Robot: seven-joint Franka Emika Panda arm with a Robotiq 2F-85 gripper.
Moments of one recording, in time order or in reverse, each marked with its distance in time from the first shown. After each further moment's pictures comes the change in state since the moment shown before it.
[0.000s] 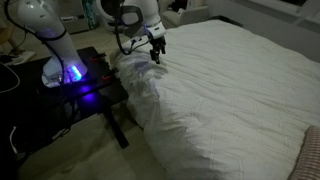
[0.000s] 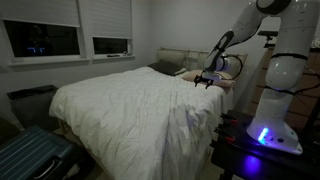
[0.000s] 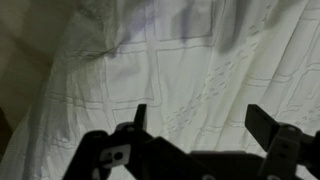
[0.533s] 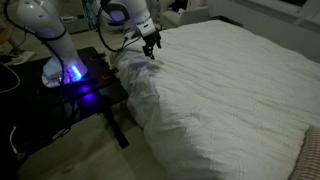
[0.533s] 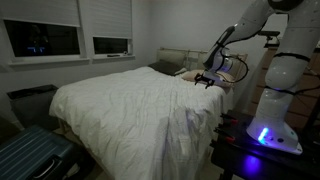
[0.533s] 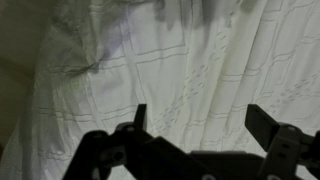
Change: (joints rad) arm -0.018 -0.107 0.148 -0.113 0.449 0.108 -0.239
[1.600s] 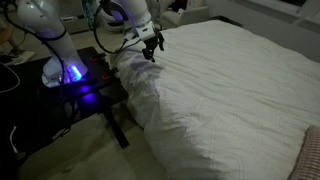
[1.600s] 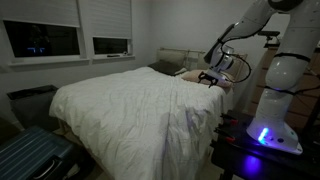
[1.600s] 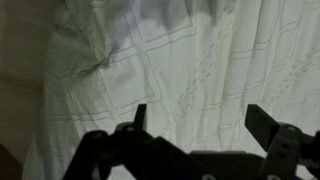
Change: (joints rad) arm 0.018 -0.011 -0.096 0.046 0.257 -0.066 -0.189
